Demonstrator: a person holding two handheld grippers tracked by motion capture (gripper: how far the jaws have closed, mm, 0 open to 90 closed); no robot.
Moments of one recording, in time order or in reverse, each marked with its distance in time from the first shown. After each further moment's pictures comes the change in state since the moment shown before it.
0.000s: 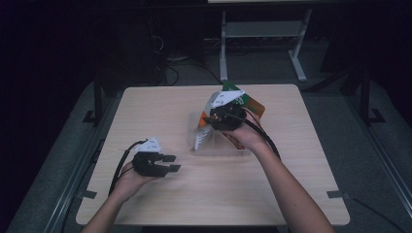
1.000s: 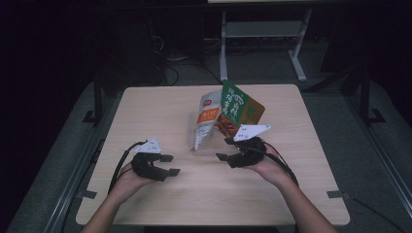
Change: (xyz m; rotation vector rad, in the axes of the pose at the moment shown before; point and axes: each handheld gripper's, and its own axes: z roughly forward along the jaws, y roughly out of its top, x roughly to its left) left arm -0.003 -0.004 -0.002 0.035 -0.010 -0.008; right arm 0.039 -0.083 -0.042 -0.021 0.116 0.101
